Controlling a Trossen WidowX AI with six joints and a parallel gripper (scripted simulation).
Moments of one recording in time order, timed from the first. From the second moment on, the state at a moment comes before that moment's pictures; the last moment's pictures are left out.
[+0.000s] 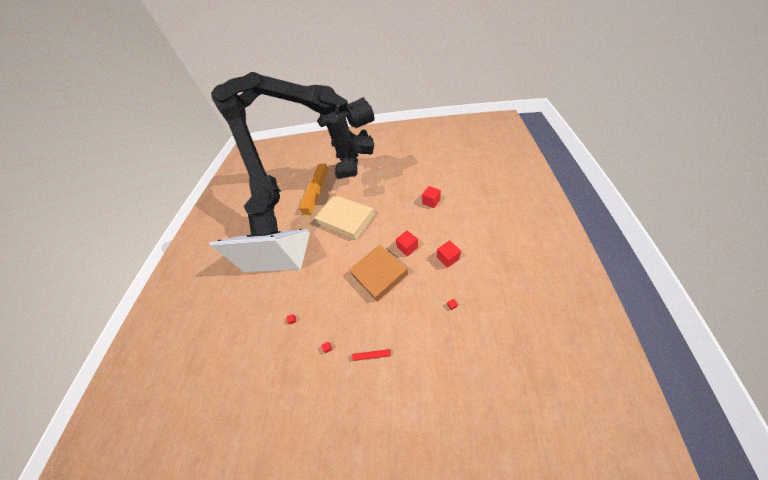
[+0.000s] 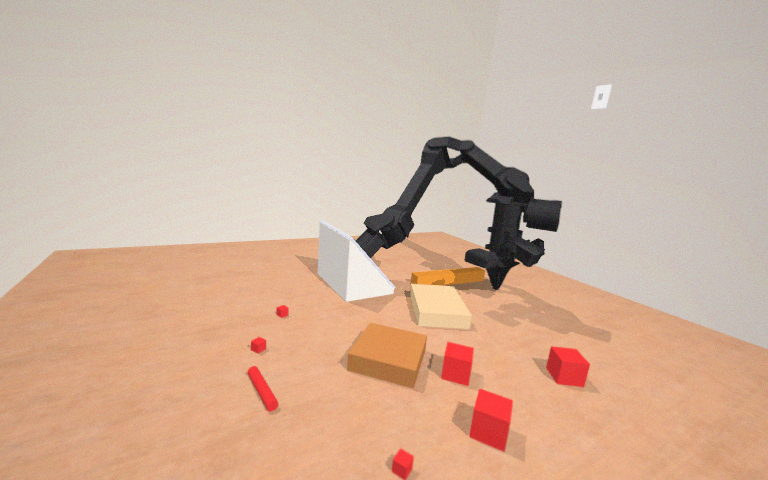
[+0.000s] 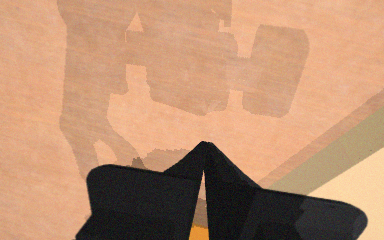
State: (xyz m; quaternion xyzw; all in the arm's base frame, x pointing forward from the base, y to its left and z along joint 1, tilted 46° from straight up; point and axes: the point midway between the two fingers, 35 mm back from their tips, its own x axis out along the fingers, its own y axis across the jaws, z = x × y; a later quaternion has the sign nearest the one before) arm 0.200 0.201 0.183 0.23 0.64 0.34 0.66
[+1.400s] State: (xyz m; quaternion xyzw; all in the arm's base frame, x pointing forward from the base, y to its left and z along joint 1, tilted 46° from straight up) arm 0.154 0.217 0.164 0.22 0.64 0.34 0.65
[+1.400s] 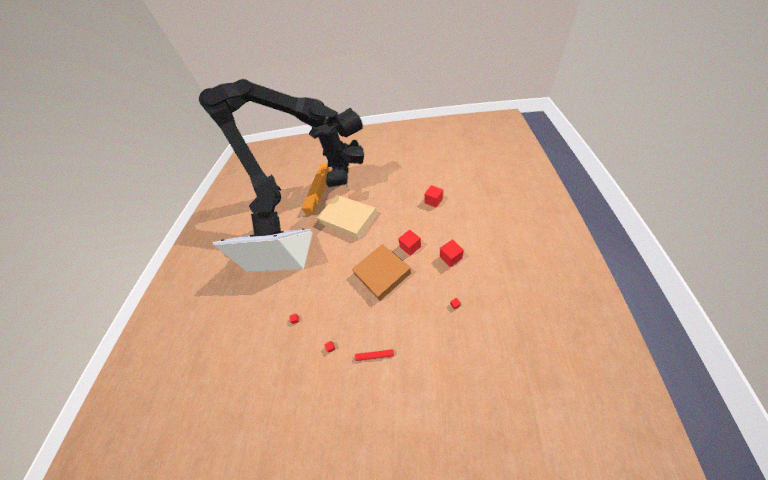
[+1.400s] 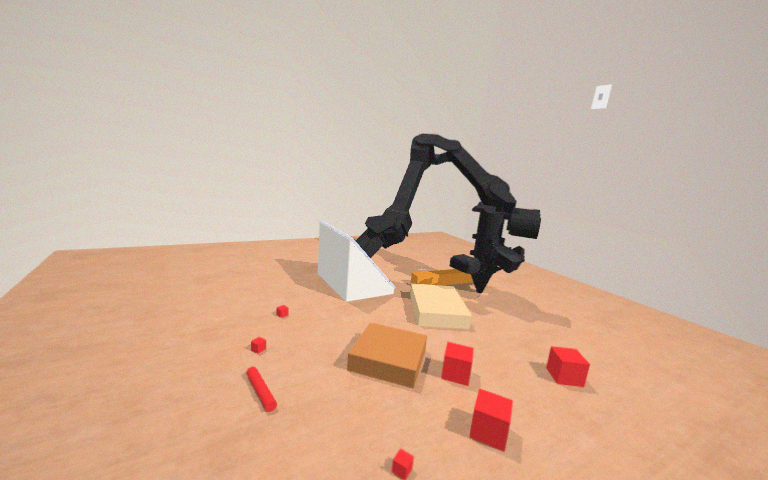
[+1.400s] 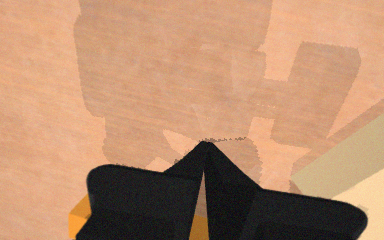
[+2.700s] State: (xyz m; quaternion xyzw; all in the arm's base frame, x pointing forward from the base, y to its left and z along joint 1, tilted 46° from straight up) arm 0.190 0.223 0.166 0.22 0.64 0.34 0.65
